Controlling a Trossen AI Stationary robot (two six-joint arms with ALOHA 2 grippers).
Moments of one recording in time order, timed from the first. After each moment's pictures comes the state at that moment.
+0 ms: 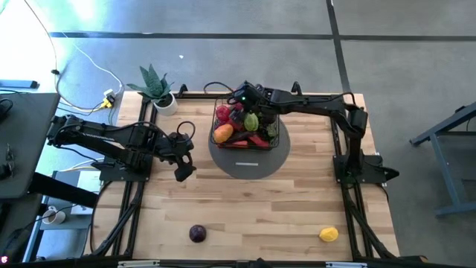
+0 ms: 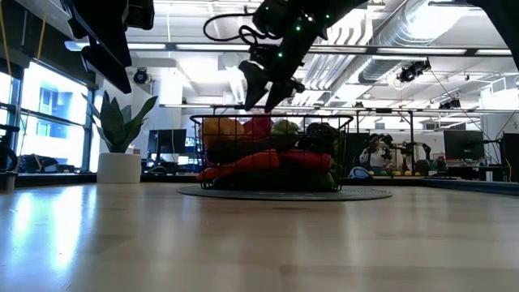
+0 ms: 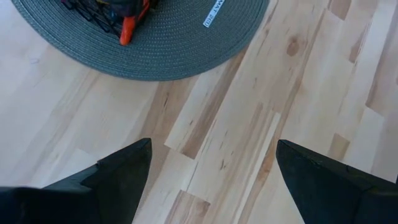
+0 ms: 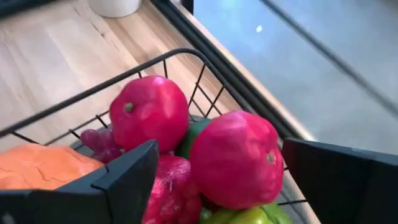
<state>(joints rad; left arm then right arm) 0.00 1.05 0.88 -0.87 -0.10 -0.60 -0.34 1.93 1.65 -0.53 0.28 0.17</state>
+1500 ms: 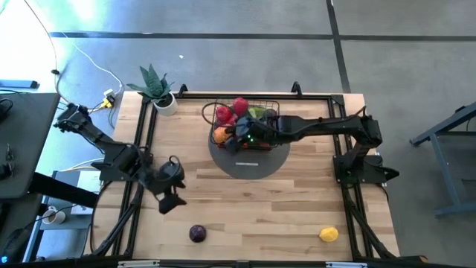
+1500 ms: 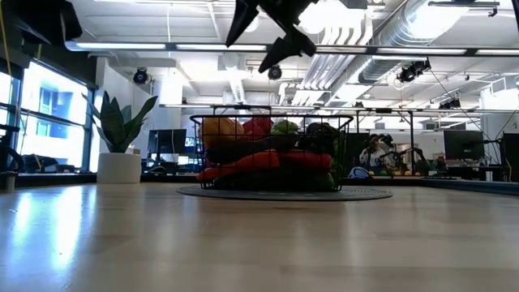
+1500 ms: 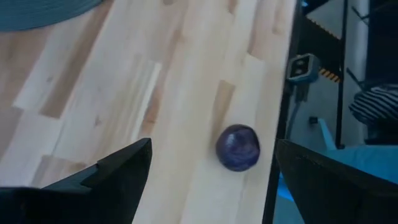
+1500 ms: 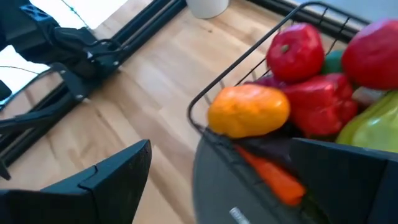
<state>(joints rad) -0.48 1.05 0.88 -0.74 -0.13 -0.94 -0.01 1.79 1.66 -0.64 0.33 0.71</state>
